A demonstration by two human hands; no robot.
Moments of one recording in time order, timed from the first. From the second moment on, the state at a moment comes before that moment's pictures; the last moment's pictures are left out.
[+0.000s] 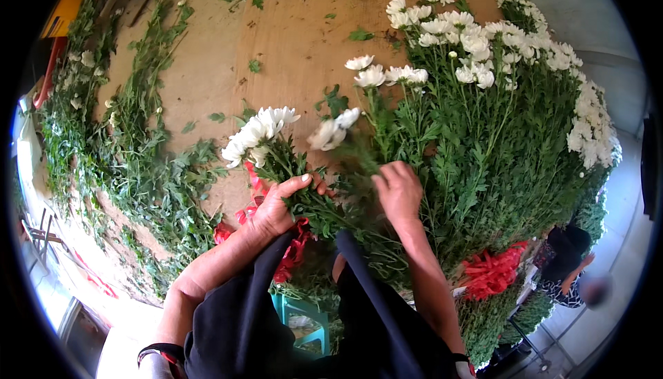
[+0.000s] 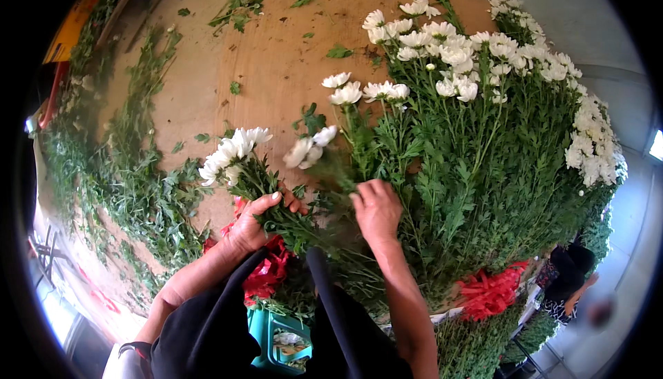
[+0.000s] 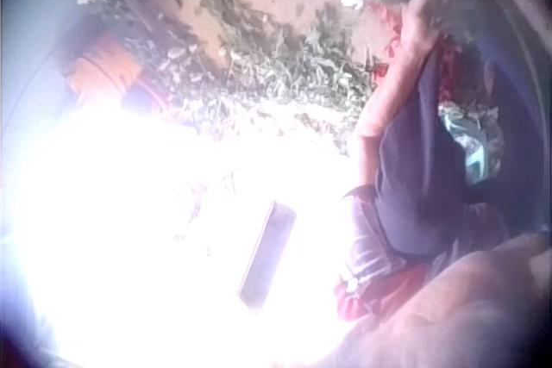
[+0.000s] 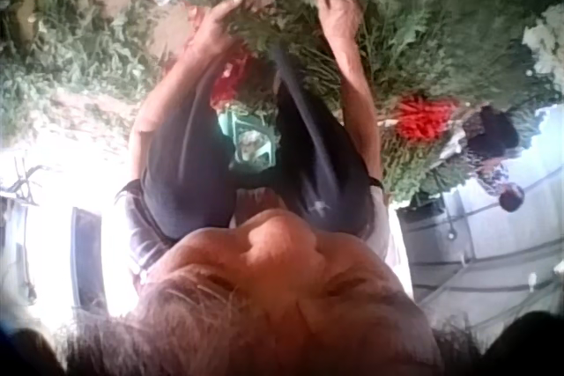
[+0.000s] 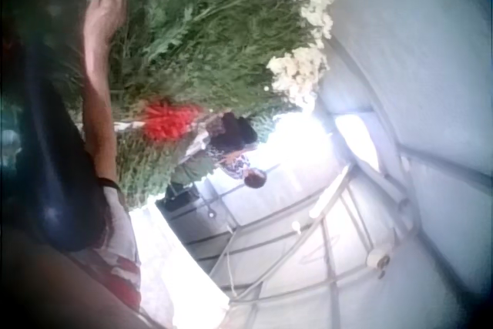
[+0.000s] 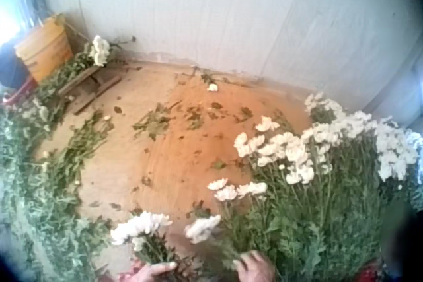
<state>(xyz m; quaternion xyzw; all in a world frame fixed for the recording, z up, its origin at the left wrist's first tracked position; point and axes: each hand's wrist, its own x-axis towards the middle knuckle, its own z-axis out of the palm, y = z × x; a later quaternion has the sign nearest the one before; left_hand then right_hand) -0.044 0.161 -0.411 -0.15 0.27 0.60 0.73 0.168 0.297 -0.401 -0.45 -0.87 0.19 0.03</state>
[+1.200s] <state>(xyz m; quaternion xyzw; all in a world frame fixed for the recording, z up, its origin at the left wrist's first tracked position) -0.033 0.172 -0.405 -0.11 0.30 0.56 0.76 0.110 0.240 -0.357 -0.37 -0.81 0.41 0.17</state>
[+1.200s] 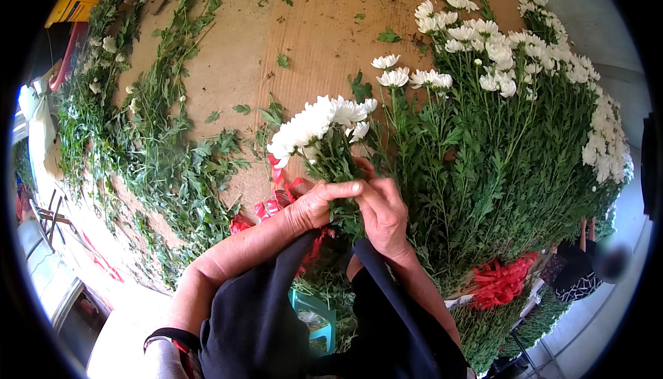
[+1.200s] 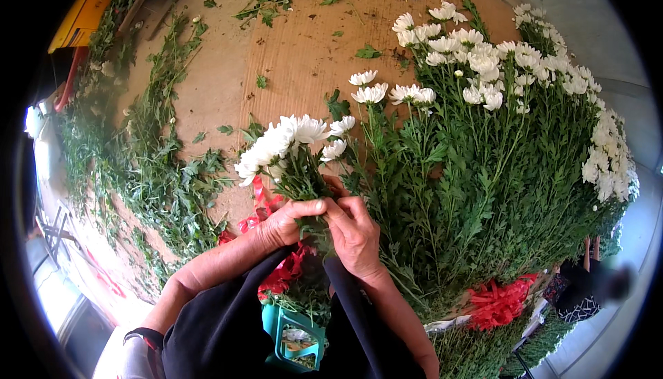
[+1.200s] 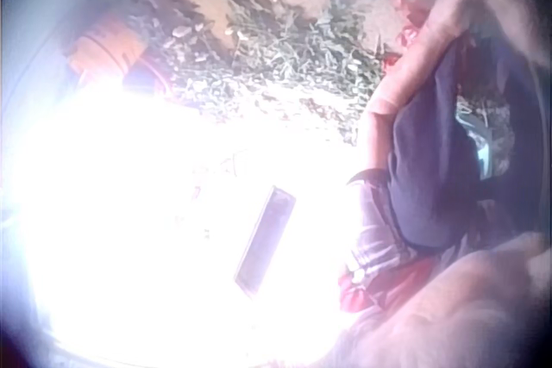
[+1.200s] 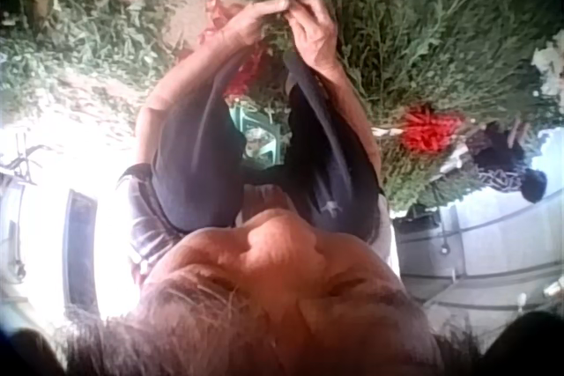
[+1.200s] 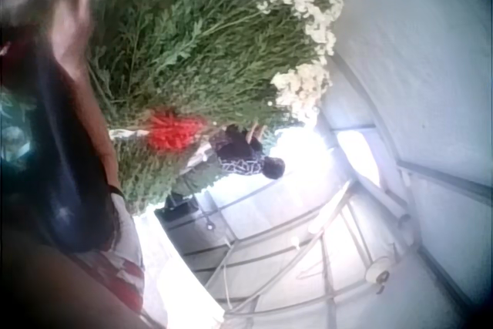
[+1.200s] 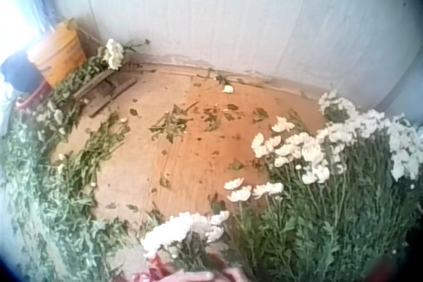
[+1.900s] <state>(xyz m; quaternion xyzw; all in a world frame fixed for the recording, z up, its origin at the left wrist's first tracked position) -0.042 0.180 -0.400 0.10 0.08 0.57 0.81 0.169 0.302 -0.418 -0.51 -0.81 0.29 0.04</state>
